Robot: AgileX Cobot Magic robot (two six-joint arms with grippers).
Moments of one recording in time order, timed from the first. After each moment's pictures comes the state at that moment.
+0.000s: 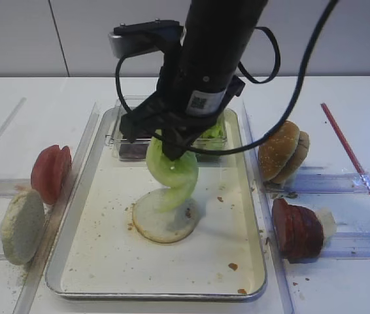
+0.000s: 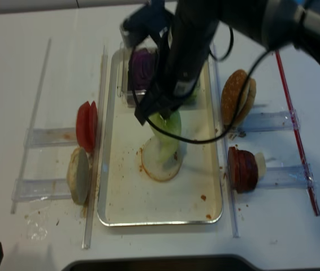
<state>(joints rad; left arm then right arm) -0.02 -0.02 -0.49 0.04 1.18 -0.04 0.70 1.81 -1.57 0.20 1.12 -0.13</state>
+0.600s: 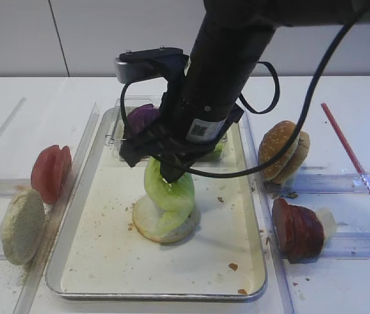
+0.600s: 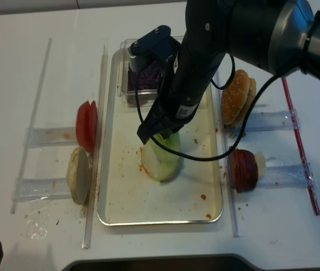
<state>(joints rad) -0.02 -0.02 -0.49 0.04 1.18 -0.04 0.70 1.79 -1.43 0.28 1.01 -0.16</state>
